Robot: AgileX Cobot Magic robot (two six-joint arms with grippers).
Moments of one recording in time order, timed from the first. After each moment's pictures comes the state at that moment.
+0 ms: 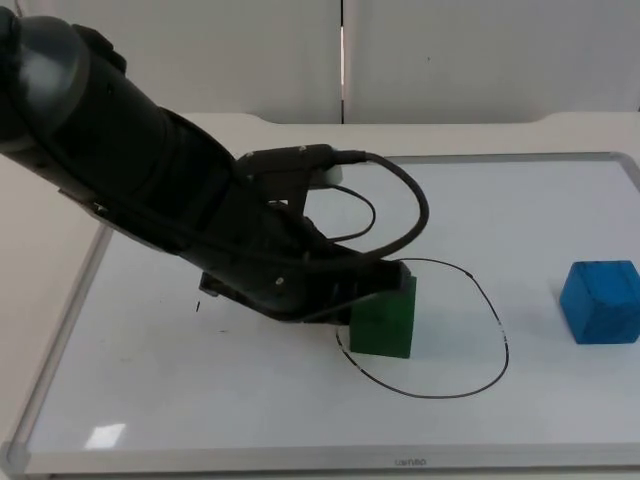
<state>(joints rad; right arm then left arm) 0.11 0.00 -0.52 -0.02 1.08 -0.04 -0.60 2.03 -0.96 -1.55 0.14 1.15</state>
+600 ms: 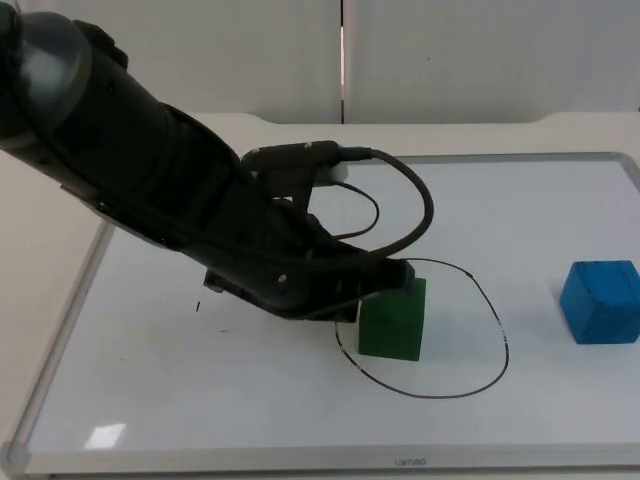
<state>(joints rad) 0.11 0.00 -0.52 -0.02 1.08 -0.04 -0.60 2.02 -0.97 -1.52 0.14 1.15</state>
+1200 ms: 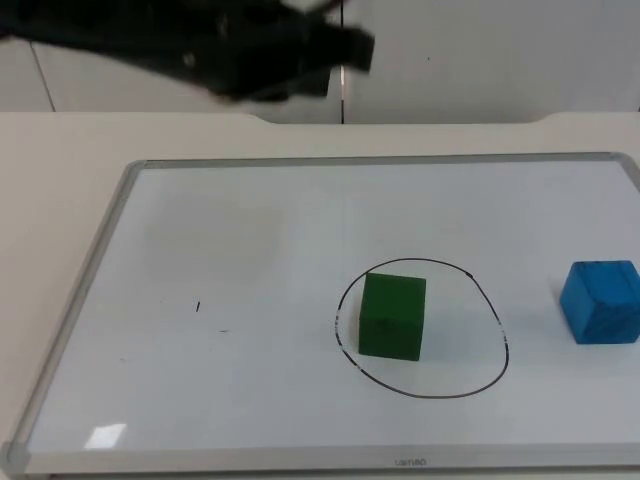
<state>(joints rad) 0.11 0.00 -0.52 -0.02 1.08 -0.04 -0.52 1.56 -0.97 -1.31 0.17 1.15</state>
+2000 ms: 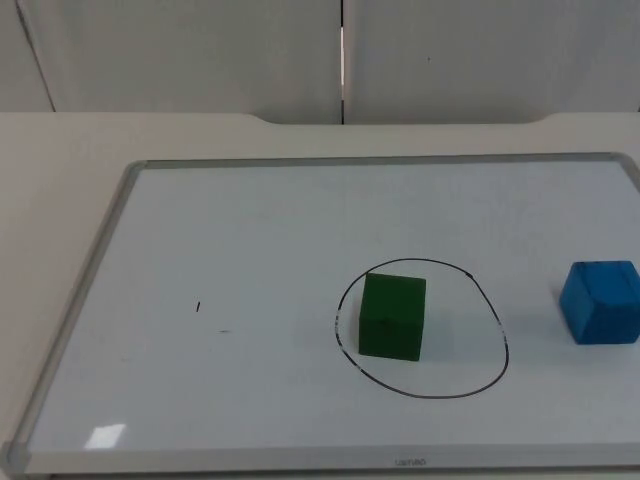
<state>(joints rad) 0.11 0.00 -0.52 -0.02 1.08 -0.04 -0.52 0.91 -0.94 -0.39 0.57 0.40</state>
